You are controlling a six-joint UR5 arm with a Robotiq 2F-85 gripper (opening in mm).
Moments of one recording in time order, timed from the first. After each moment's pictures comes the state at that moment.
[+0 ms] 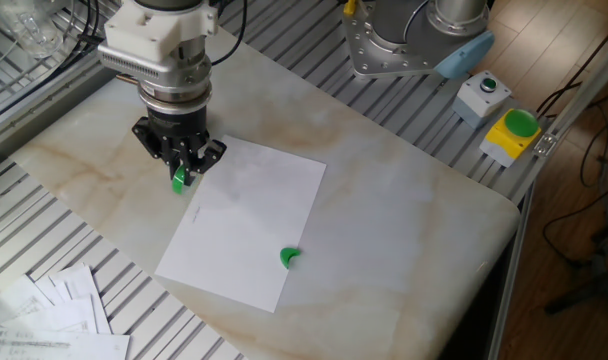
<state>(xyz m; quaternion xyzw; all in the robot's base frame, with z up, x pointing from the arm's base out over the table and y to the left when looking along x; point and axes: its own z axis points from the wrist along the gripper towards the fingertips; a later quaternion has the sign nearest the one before) 0.595 -0.038 0.115 -0.17 0.98 -0.01 0.11</state>
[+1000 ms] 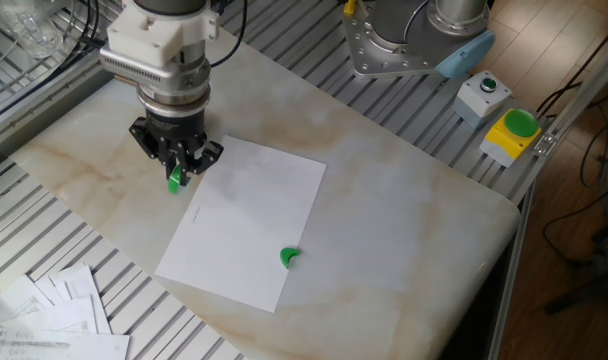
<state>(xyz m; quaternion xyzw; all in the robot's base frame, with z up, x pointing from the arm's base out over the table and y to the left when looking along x) 0.610 -0.035 0.099 -0.17 0.98 -0.02 0.12</state>
